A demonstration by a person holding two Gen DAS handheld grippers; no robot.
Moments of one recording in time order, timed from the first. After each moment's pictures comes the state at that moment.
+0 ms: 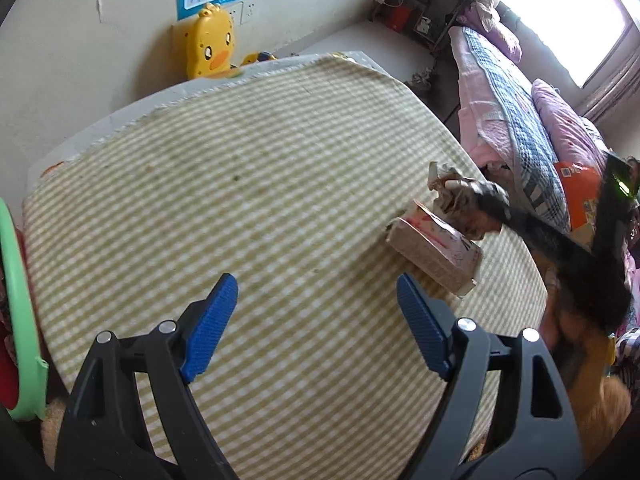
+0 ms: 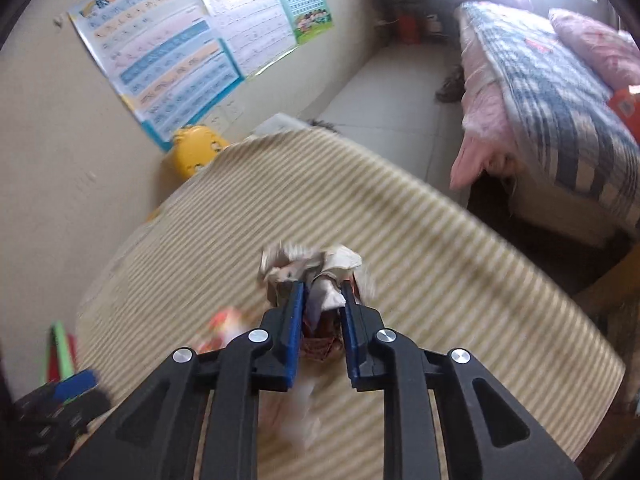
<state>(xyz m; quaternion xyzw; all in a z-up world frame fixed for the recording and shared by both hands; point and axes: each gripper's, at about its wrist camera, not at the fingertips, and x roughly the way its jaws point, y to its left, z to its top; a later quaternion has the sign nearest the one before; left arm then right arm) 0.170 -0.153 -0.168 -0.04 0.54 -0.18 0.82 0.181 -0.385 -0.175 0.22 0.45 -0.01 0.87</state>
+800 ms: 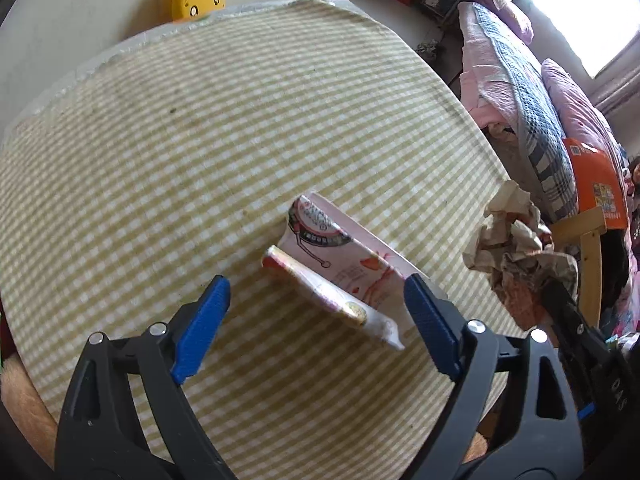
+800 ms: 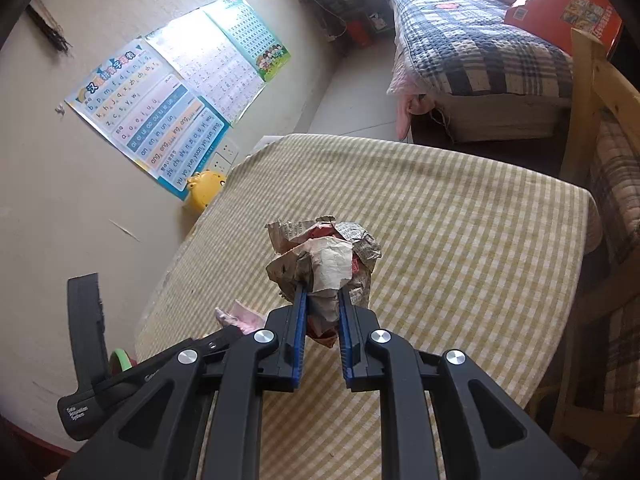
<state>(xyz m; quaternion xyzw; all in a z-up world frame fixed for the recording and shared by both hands) 0.154 -0.204 -0.203 -0.04 0.59 -0.16 0.79 0.059 -0.393 -0.157 0.34 0.37 -0.06 0.86</state>
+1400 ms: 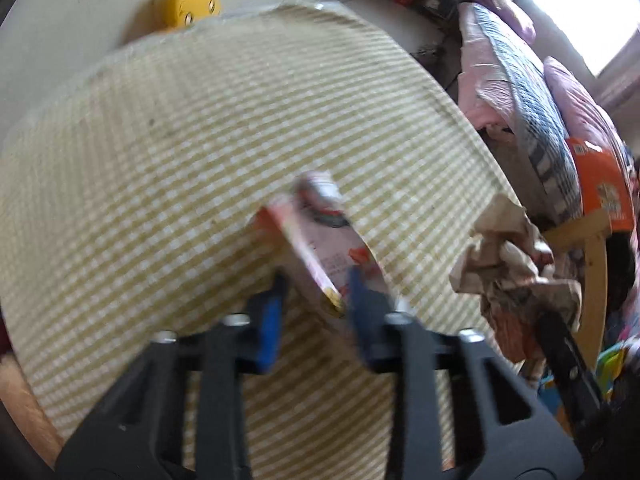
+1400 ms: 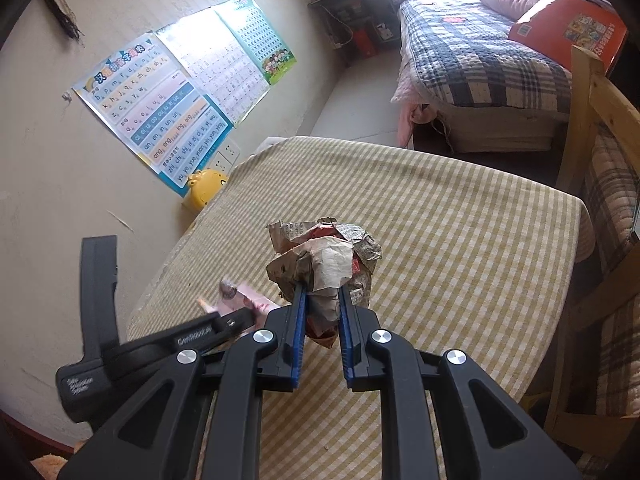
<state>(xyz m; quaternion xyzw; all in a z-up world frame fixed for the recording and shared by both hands) 0.145 -0.220 -0.196 -0.03 0.57 -0.16 0.80 0.048 -0.379 -0.153 0.31 0.36 -0.06 0.88</state>
